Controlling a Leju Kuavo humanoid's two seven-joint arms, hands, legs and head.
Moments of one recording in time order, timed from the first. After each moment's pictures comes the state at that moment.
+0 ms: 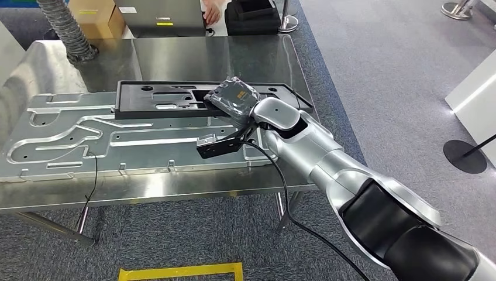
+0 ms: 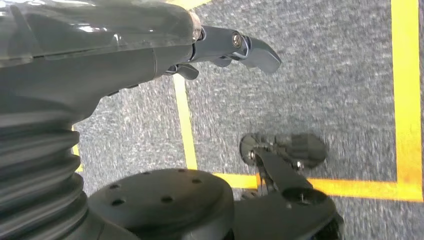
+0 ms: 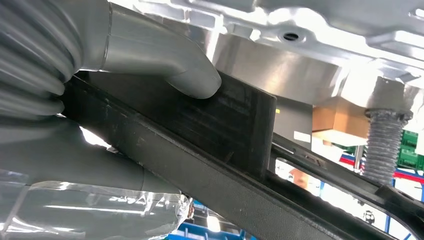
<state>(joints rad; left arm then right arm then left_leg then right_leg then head) -0.13 -0.04 -1.50 -0.14 1.54 0.25 -0.29 -1.18 0.11 0.94 -0.57 1.01 -0.20 -0.35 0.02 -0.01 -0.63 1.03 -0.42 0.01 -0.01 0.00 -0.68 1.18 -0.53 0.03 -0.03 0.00</state>
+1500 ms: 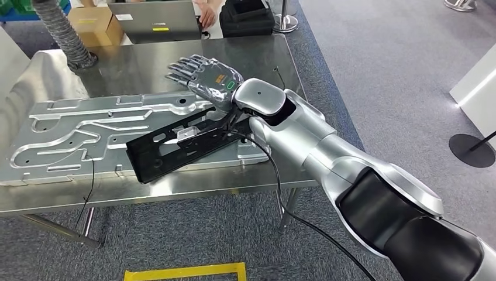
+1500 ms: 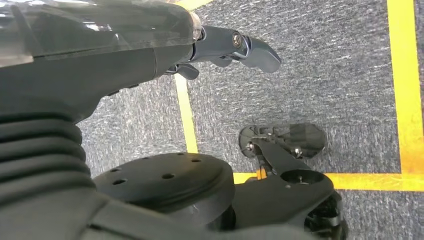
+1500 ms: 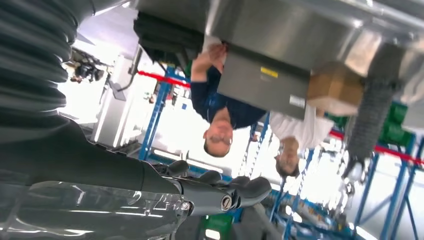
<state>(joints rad) -0.13 -0.05 -1.52 -0.14 1.53 0.27 -0.29 -1.28 0.15 1.00 -0.65 1.05 -0.11 -0.31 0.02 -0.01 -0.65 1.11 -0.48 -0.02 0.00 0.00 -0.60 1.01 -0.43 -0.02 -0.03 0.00</state>
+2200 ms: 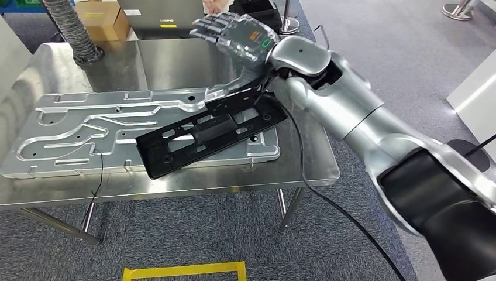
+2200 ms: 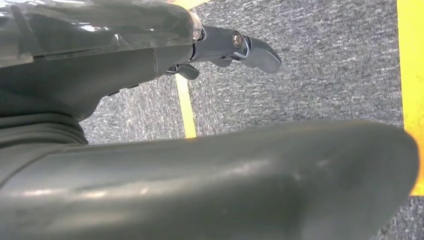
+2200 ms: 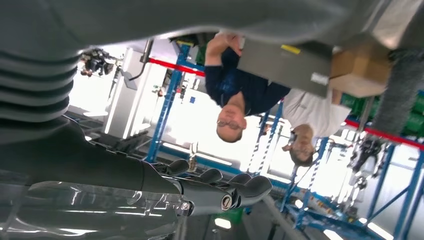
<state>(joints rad) -0.11 -0.05 -1.52 -0.14 1.55 0.26 -0.31 -1.40 -0.08 0.97 -0.86 0.93 0.02 -0.33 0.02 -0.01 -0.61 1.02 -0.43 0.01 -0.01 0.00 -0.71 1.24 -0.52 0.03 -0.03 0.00</state>
